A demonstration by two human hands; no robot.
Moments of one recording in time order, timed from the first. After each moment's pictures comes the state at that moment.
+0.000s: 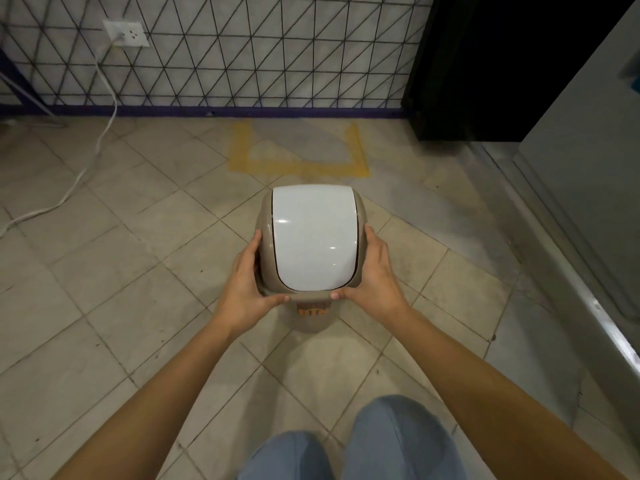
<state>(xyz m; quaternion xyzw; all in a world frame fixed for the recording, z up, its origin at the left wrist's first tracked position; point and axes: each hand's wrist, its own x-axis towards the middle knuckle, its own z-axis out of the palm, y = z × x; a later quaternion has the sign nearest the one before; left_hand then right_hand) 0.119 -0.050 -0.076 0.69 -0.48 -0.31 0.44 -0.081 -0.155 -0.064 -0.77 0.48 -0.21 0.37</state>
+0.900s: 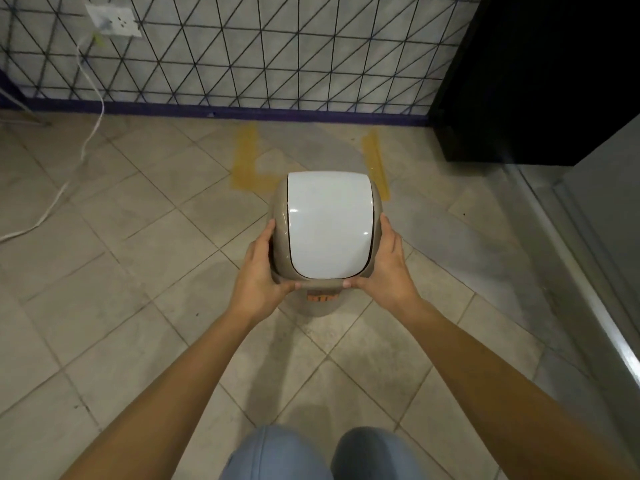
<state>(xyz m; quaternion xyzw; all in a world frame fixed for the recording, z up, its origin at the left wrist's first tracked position) 0.190 -0.200 -0.072 0.73 -0.45 -0.28 0.42 0.002 -0.305 -0.059 -0.76 0.51 -0.19 0.36</state>
